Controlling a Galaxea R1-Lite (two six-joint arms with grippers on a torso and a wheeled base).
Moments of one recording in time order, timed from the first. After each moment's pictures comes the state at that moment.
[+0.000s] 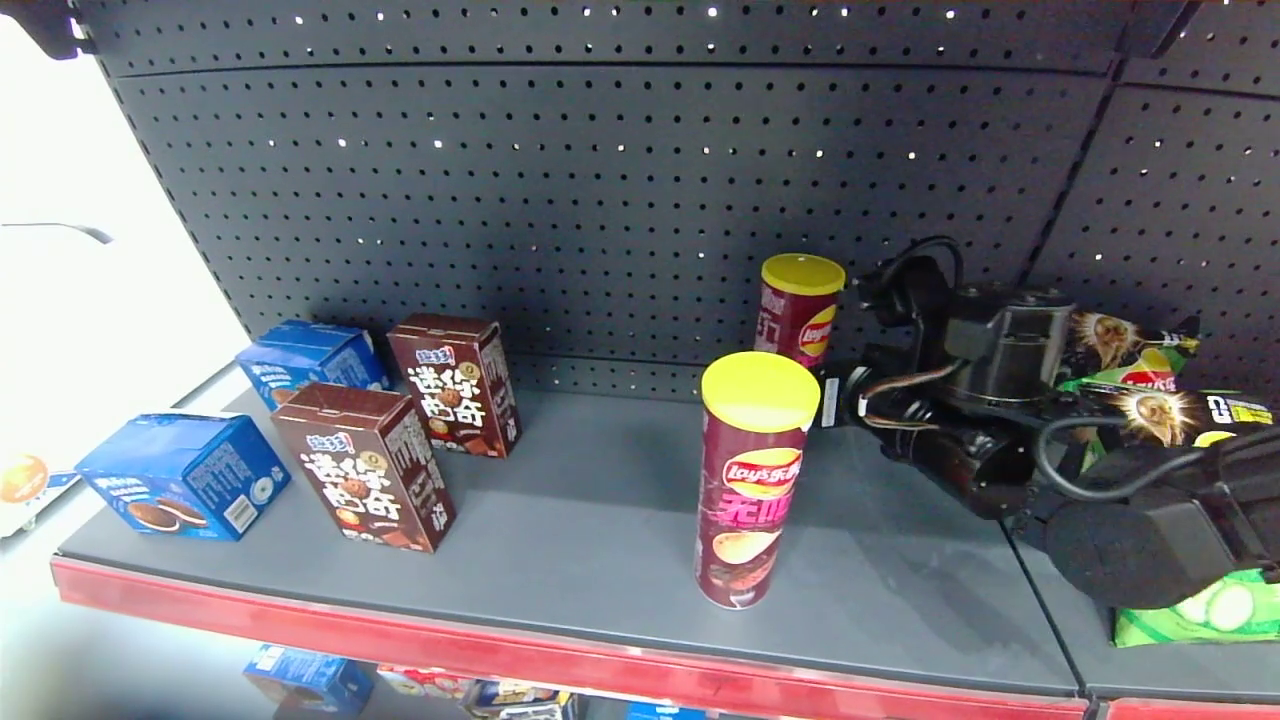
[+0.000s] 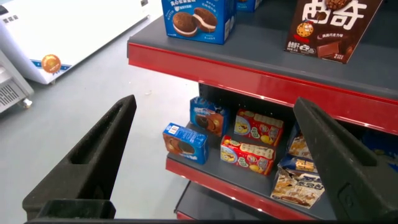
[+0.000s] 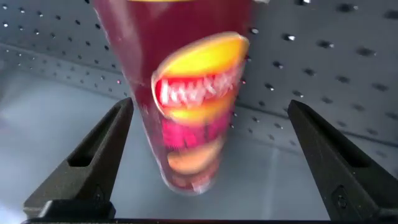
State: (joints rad) left arm 0.31 0.00 0.00 0.00 0.01 -0.01; right arm 0.59 1.82 -0.95 -0.81 -0.37 0.01
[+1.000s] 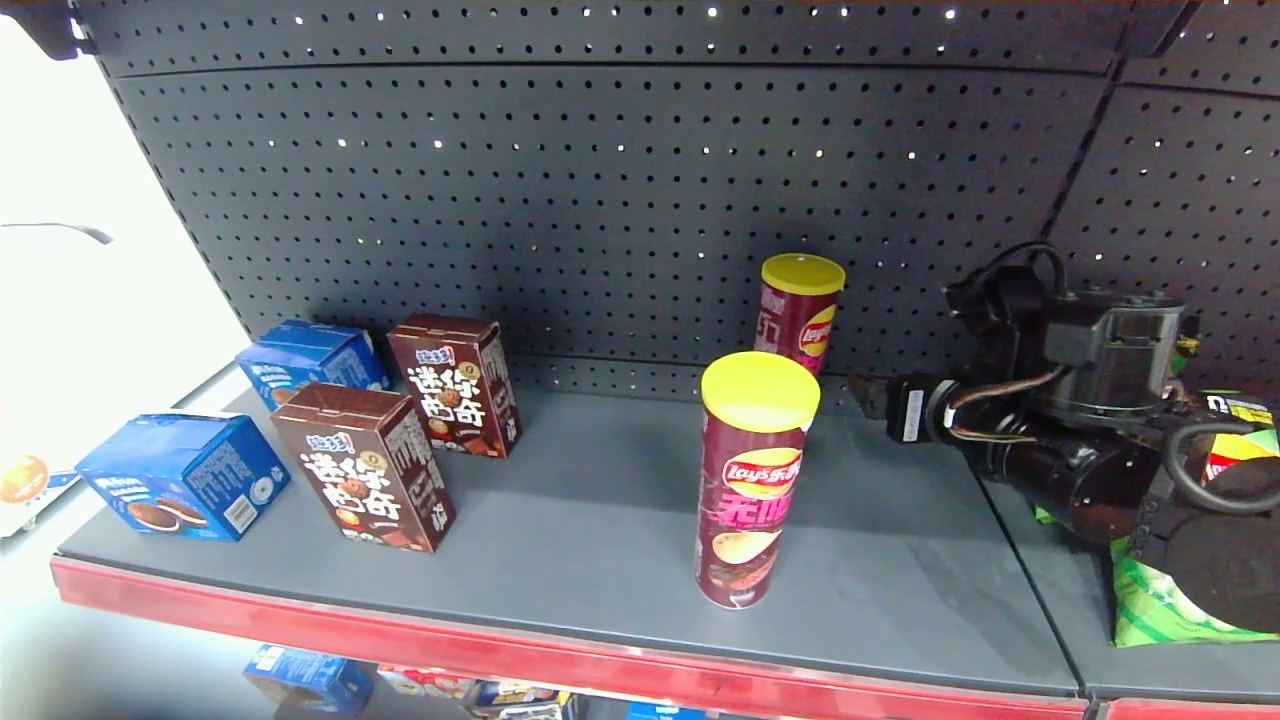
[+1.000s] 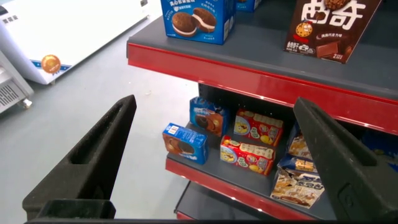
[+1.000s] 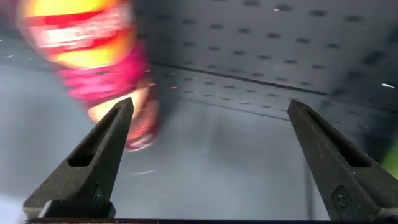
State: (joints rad) left arm 0.31 0.00 0.00 0.00 0.01 -0.01; right arm 0.50 1.69 -0.83 -0.72 -0.43 0.05
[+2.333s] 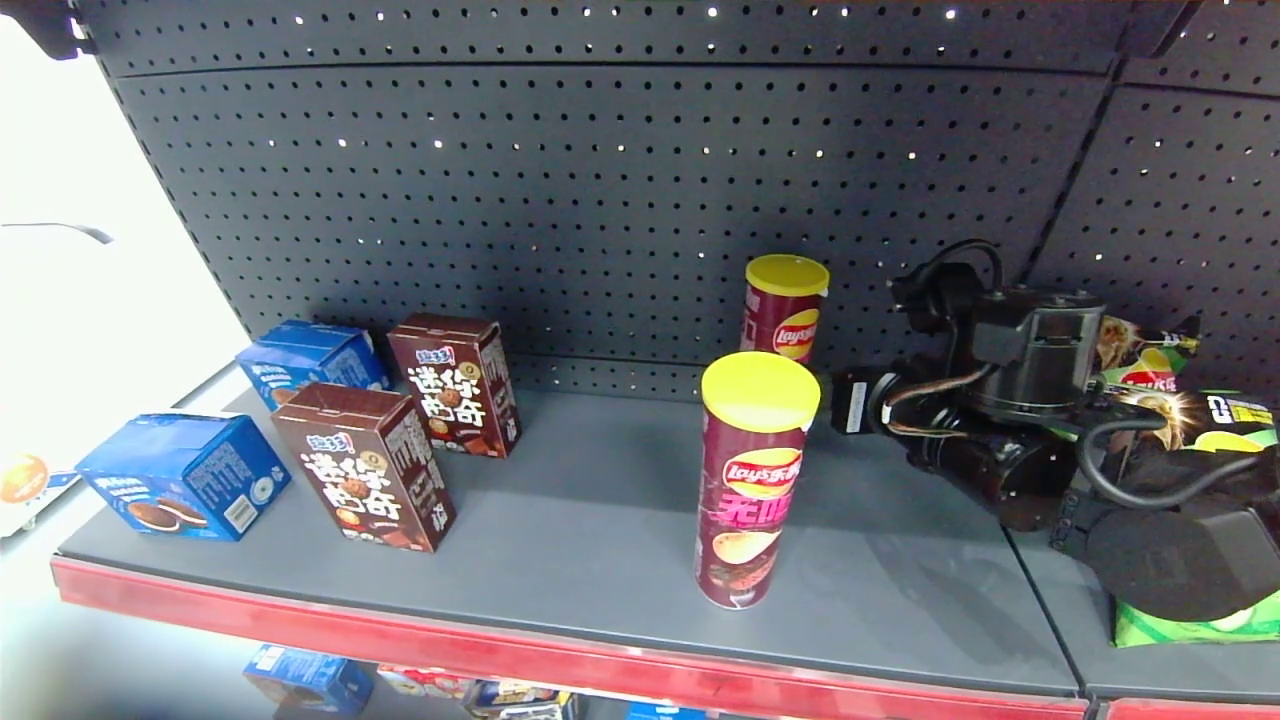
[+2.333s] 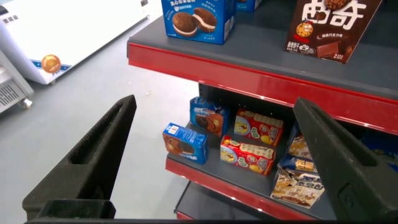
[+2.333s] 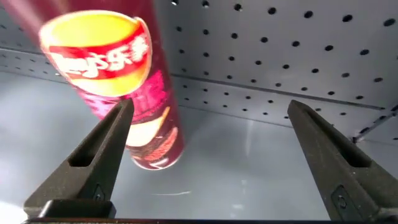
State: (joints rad) left arm 0.31 0.00 0.00 0.00 0.01 -0.01; right arm 0.58 1.77 -0.91 -0.75 -0.43 0.09
